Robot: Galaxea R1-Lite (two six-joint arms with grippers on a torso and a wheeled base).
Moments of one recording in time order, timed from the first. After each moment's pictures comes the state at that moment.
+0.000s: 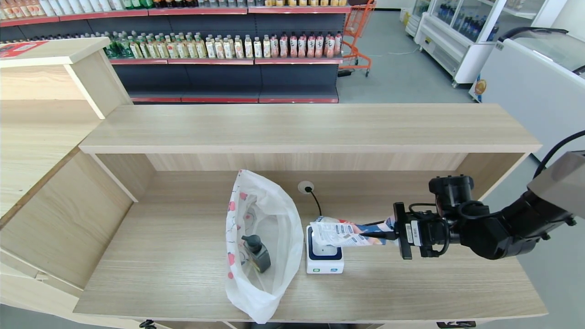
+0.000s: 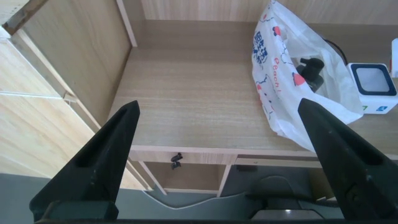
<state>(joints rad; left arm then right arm) 0.00 0.00 0.00 0.00 0.02 0.00 0.18 2.12 -0.87 -0.69 1.11 -1.45</state>
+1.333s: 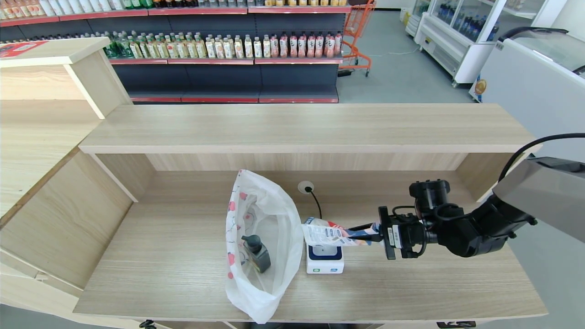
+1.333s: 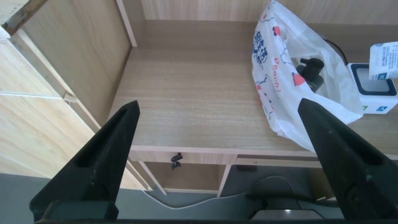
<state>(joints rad) 0.00 0.00 0.00 0.00 0.02 0.00 0.21 2.24 -0.97 -0.69 1.11 -1.48</state>
